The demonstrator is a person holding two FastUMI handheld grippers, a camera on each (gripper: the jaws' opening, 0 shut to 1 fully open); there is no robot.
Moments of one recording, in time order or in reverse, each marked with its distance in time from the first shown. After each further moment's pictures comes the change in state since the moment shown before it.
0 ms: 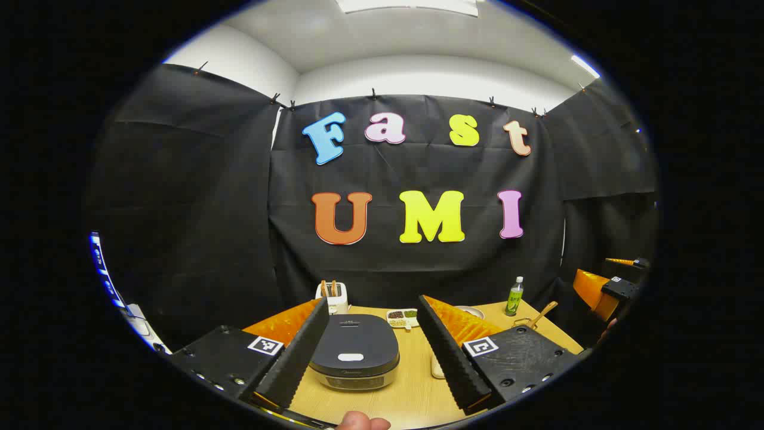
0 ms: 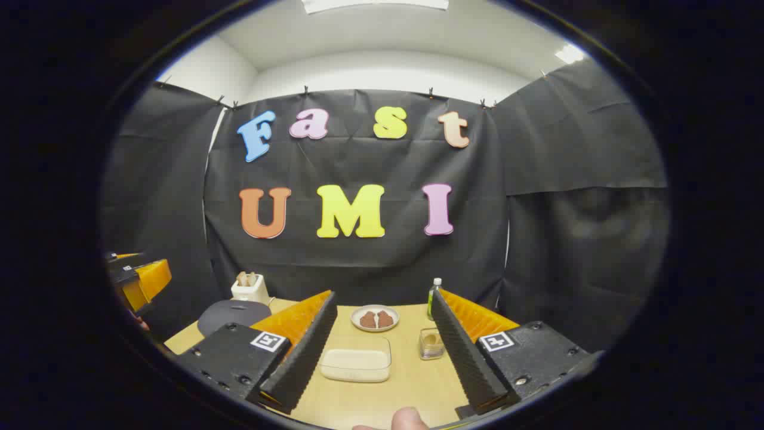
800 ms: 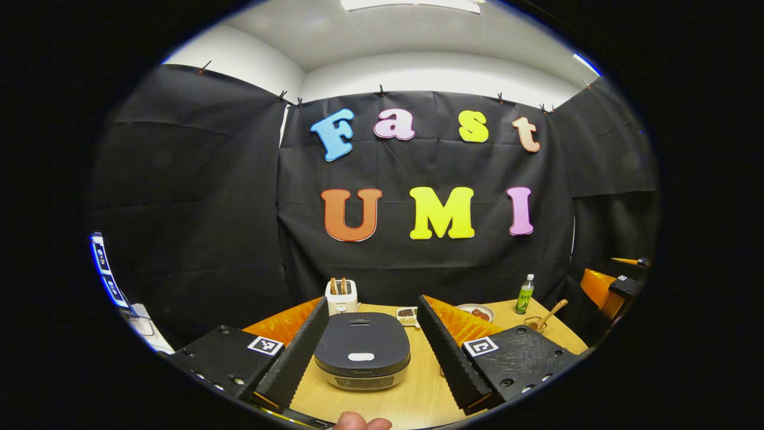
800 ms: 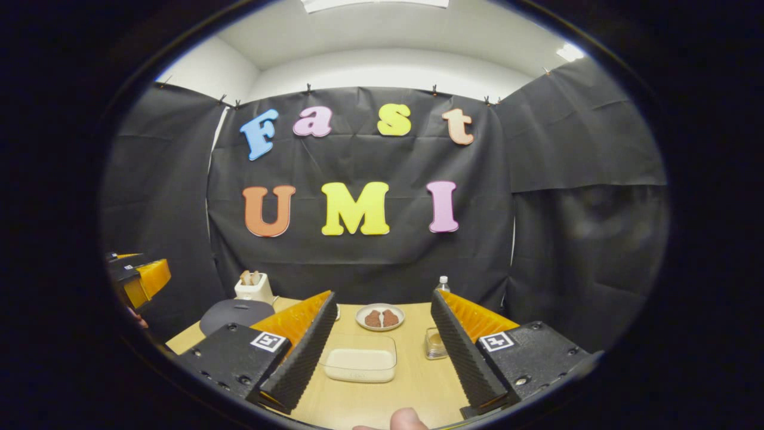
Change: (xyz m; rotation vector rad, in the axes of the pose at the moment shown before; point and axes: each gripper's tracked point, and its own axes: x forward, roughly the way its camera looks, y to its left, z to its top) left arm 0.000 0.005 -0.004 -0.010 0.022 0.054; right arm 0.012 0.012 -0.008 -0.005 0.033 0.039
